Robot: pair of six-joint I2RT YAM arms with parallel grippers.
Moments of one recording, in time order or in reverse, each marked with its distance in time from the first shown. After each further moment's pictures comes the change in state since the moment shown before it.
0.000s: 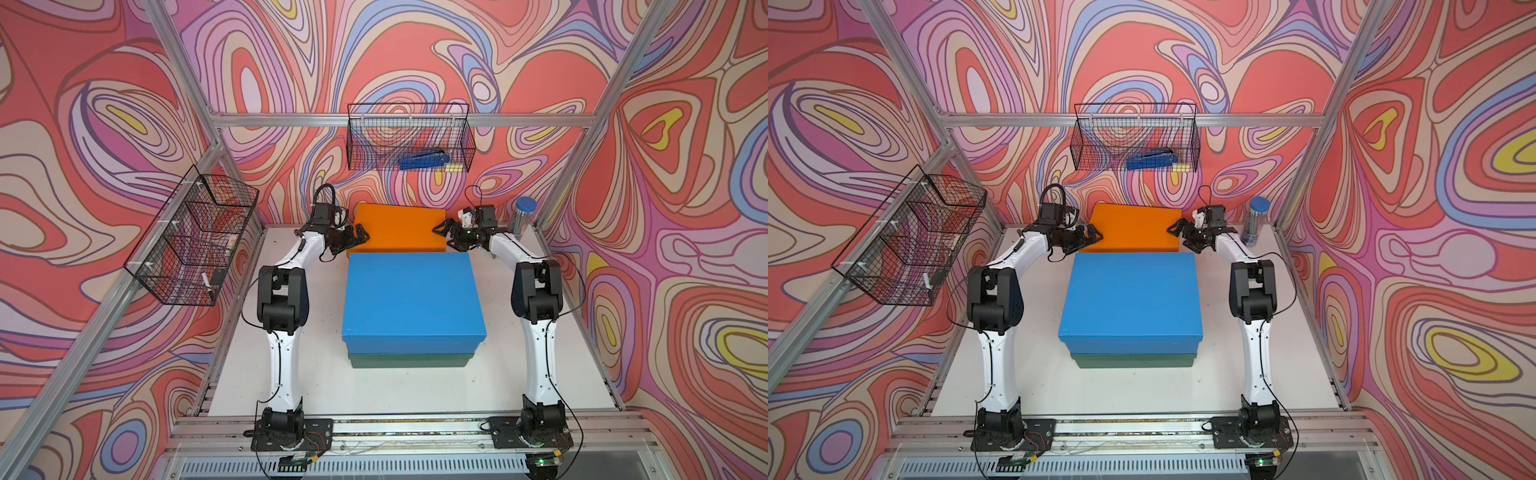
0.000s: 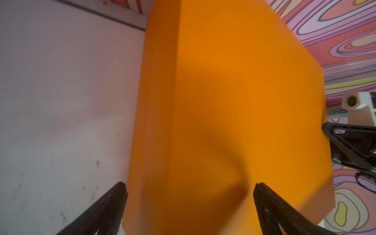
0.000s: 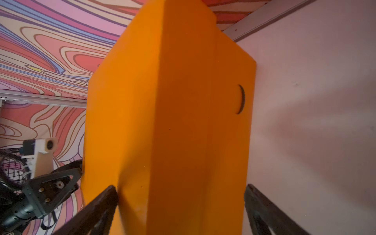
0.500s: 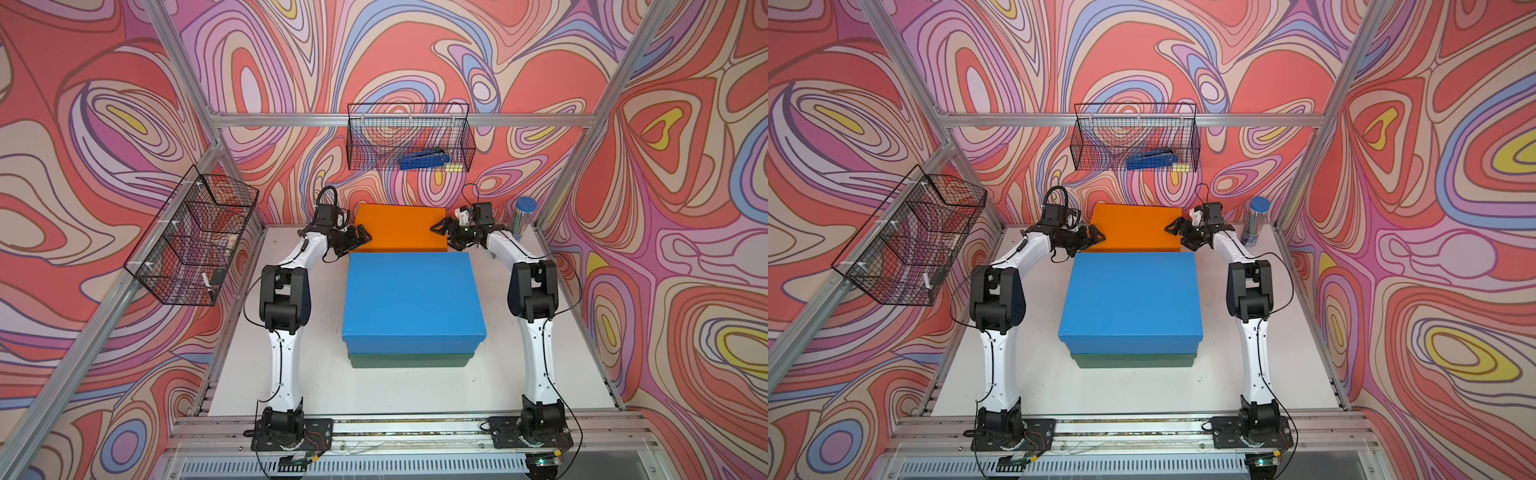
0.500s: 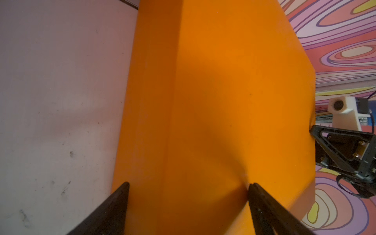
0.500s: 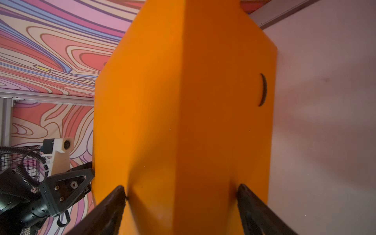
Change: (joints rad) left arm -0.014 0.003 0.007 0.004 0.032 -0.114; right arm 0.014 0.039 0.102 -0.071 -0.032 0.029
